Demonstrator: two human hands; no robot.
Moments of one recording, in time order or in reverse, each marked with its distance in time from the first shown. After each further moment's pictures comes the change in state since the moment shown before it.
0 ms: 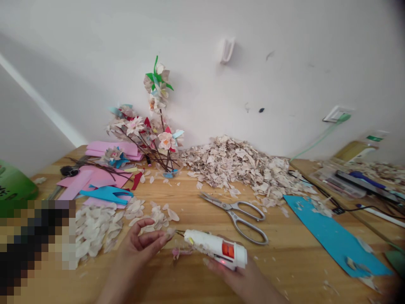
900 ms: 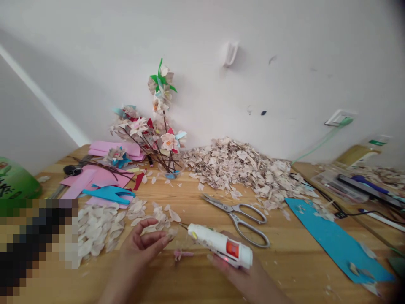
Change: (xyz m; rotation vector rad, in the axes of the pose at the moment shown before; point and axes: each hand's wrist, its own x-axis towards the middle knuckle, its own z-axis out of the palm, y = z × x) left_hand 0.002 -0.001 -0.002 -0.012 -0.023 -0.021; right_hand 0.001 -0.008 -0.007 -0.172 0.094 -0.108
